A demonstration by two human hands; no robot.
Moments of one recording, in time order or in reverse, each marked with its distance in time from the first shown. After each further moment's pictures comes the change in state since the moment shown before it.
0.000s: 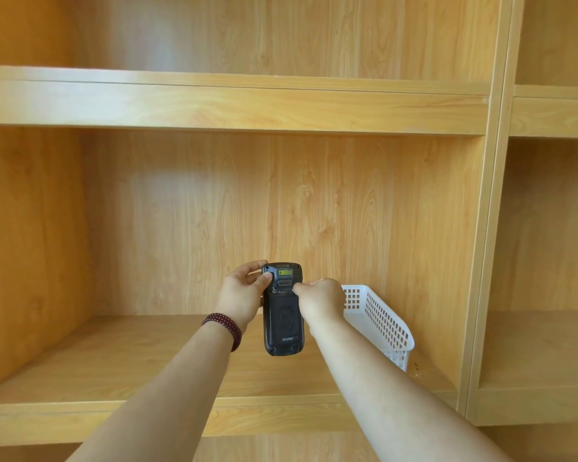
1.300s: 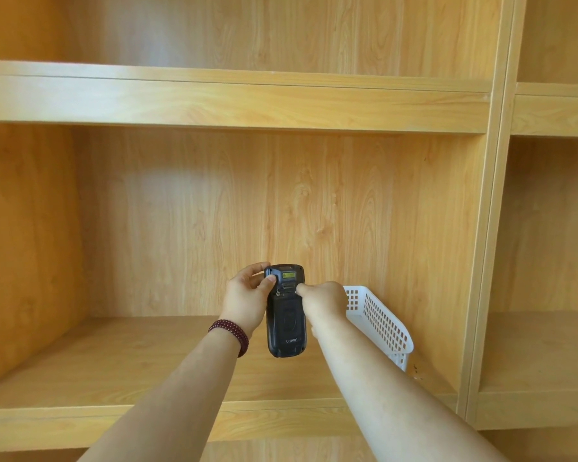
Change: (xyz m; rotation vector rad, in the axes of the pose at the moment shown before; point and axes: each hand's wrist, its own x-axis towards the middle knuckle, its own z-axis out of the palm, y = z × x) left_hand 0.004 -0.012 0.014 0.059 0.051 0.021; right_hand 0.013 0.001 -0.003 -0.014 -0.020 0.128
